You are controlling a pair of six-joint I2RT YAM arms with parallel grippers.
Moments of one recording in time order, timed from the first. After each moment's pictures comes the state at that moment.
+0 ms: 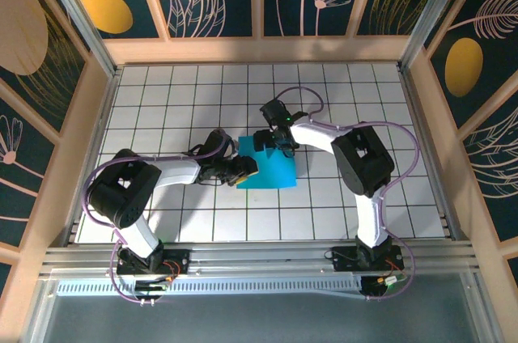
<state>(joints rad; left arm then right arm) -0.60 1.70 0.74 0.05 0.49 -1.00 0.66 2.01 1.35 -0.48 0.05 0.45</state>
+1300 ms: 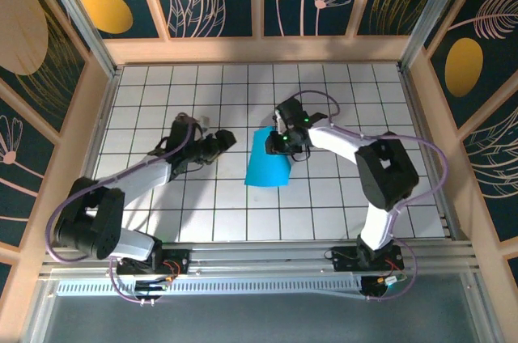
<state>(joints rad) -0.35 1.39 0.66 0.10 0.48 -0.95 0.58 1.78 1.19 -0.48 -0.30 0.47</state>
